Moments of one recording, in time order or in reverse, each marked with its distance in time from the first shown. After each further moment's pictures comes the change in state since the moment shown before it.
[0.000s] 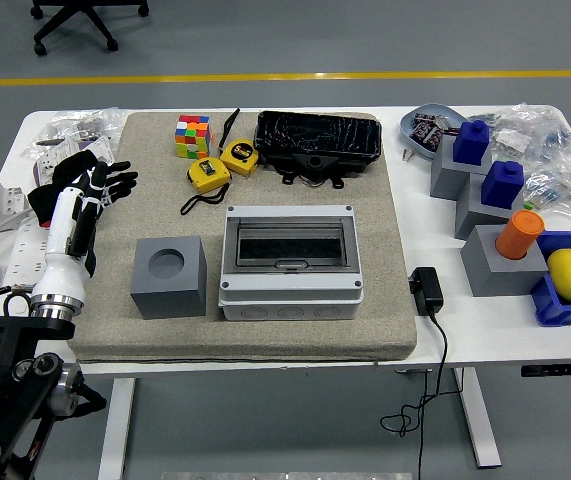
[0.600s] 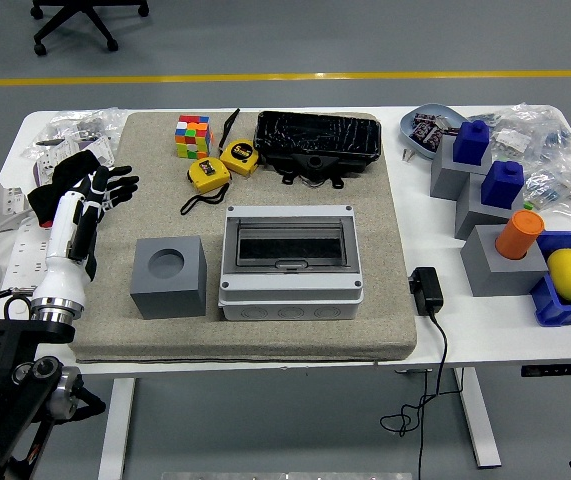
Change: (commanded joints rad) left arm 0.008 0.004 0.005 0.000 -0.007 -0.003 -0.002; right arm -0.011 0.003 0.086 0.000 -0.030 0.008 -0.002
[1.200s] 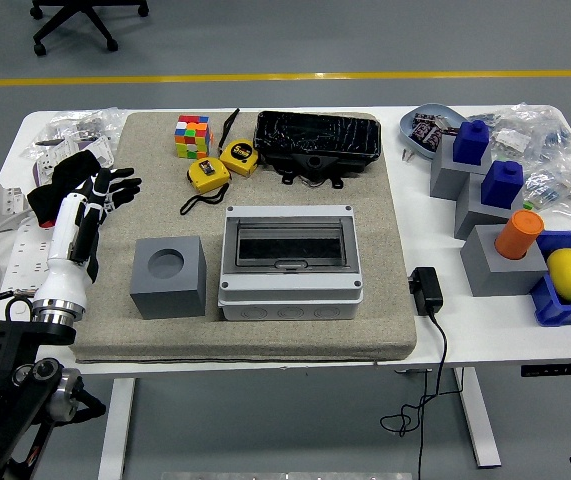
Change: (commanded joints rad) left arm 0.008 0.006 0.008 -0.001 -0.009 -0.003 -0.001; right arm -0.007 -0.008 -0.016 0.000 0.002 0.178 -0.066
